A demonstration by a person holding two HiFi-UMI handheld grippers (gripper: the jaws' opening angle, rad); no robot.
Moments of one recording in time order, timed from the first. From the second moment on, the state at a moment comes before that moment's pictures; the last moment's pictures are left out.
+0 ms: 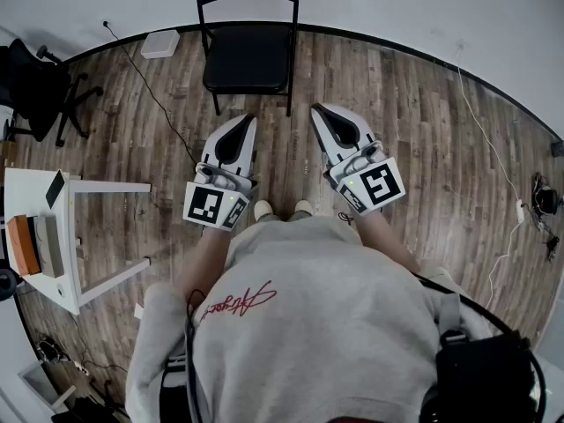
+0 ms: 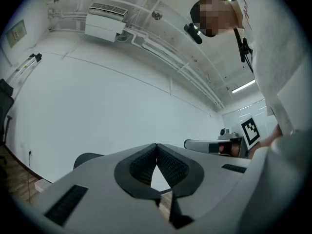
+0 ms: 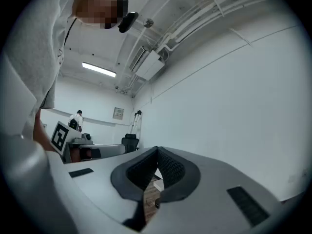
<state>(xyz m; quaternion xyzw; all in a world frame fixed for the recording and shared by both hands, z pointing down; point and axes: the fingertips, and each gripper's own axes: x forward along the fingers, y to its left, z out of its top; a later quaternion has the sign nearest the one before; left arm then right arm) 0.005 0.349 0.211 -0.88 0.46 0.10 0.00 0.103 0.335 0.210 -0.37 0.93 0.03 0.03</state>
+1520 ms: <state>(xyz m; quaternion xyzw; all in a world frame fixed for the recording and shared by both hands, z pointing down) 0.043 0.339 0.211 -0.86 0.50 0.10 0.01 0.126 0.333 0.192 -0.31 0.94 0.13 0.05</state>
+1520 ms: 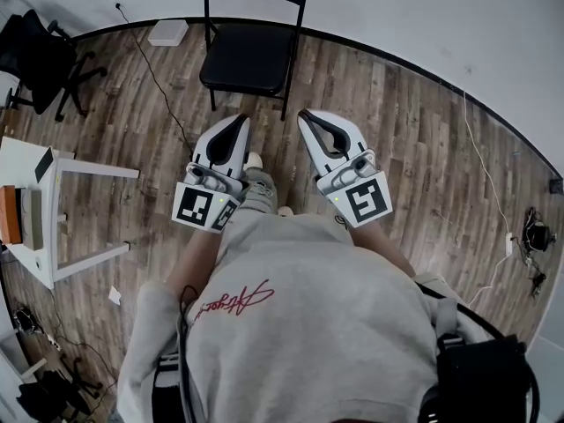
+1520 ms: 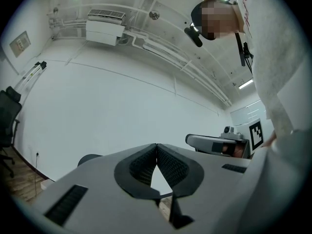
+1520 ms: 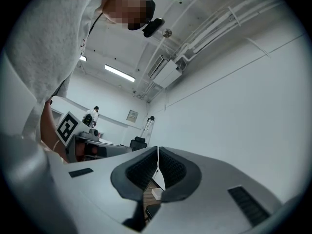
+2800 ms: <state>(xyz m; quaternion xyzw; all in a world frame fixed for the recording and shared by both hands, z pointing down) -0.048 -0.032 0.324 -0.85 0.49 0.10 -0.17 0.060 -0.066 0.287 -0.42 0.91 0.02 -0.04</state>
